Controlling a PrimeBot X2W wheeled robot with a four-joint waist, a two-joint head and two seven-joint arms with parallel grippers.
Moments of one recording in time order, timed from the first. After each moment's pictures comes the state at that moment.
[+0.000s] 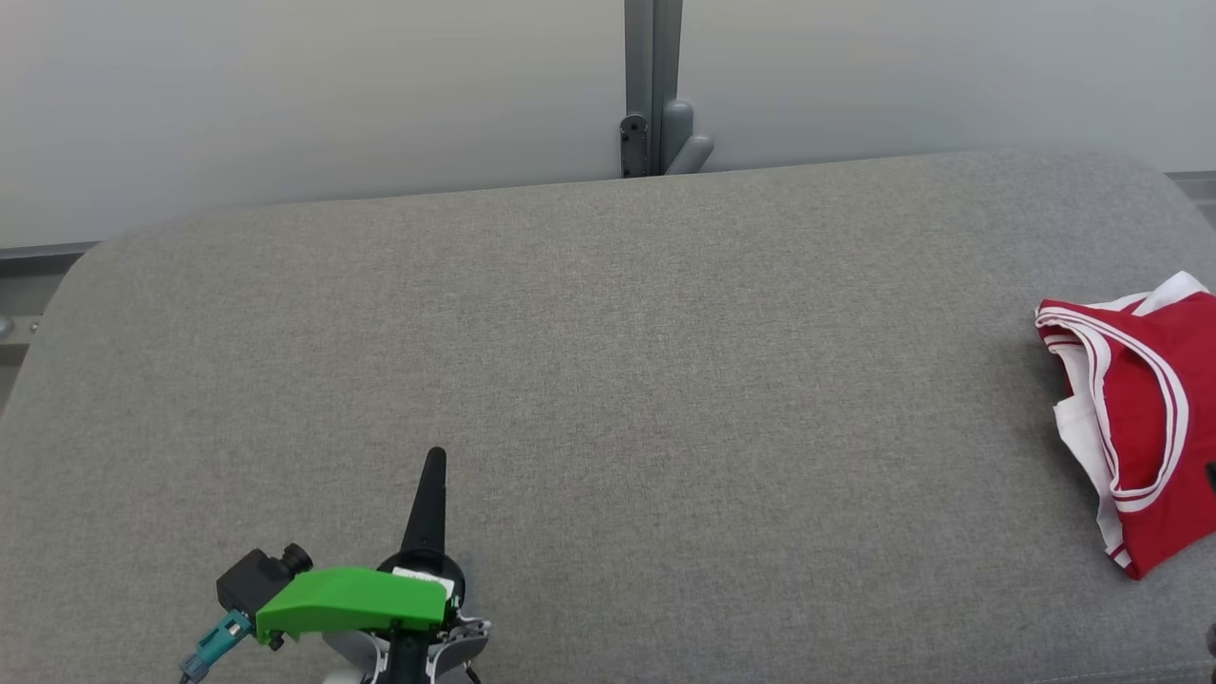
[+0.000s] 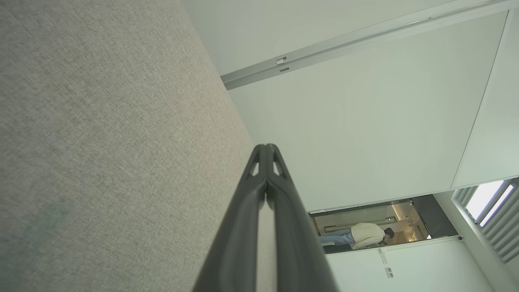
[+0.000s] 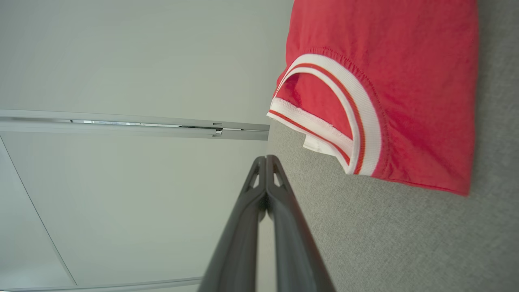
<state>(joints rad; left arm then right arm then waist) -0.11 0.09 -0.38 0.23 -1.47 -0.08 -0.24 -0.10 -0.12 -0.64 0.29 1.36 0.13 0.52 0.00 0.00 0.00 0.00</state>
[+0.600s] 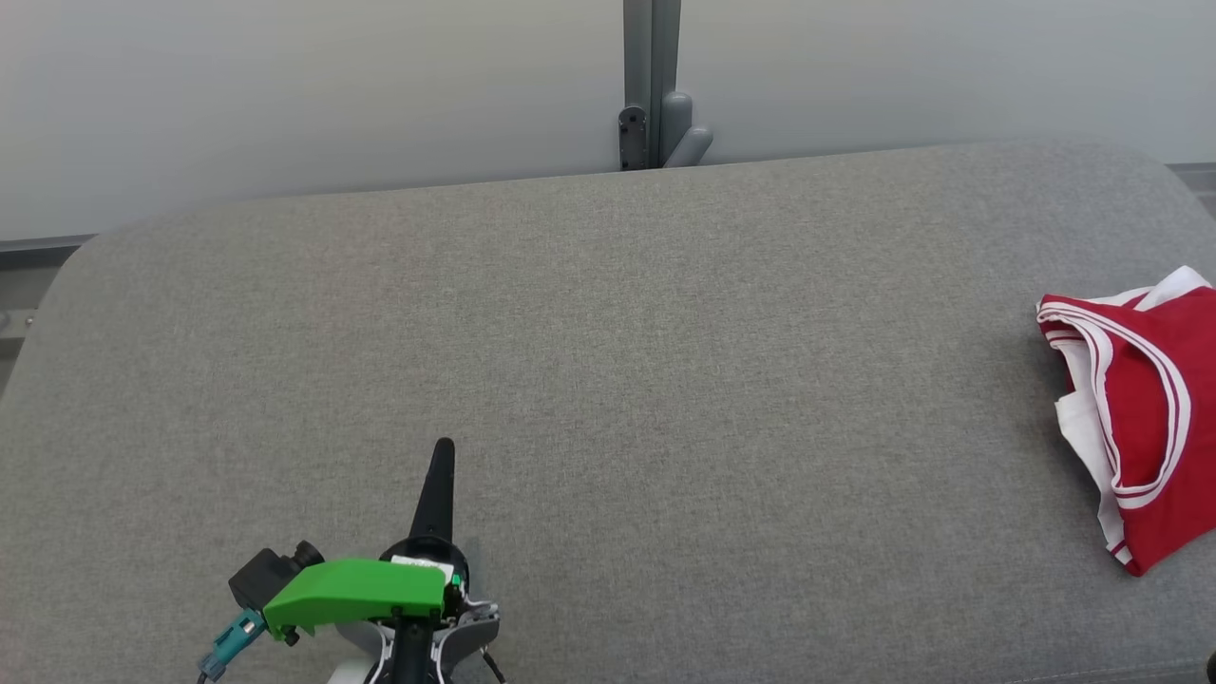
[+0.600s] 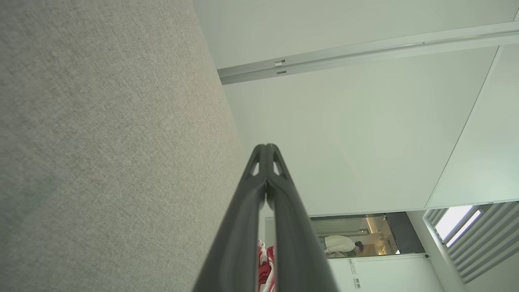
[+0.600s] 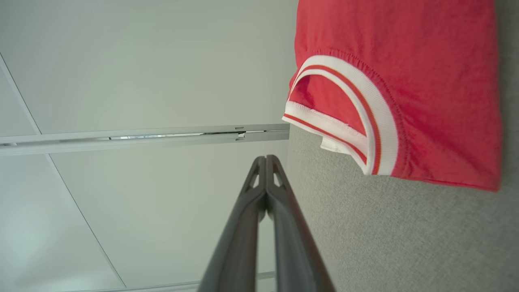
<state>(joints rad) -0.14 0.06 -0.39 0.26 -1.60 -0.11 -0.25 -0.13 -0.12 -0.71 0.32 1.49 0.13 0.59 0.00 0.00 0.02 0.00</state>
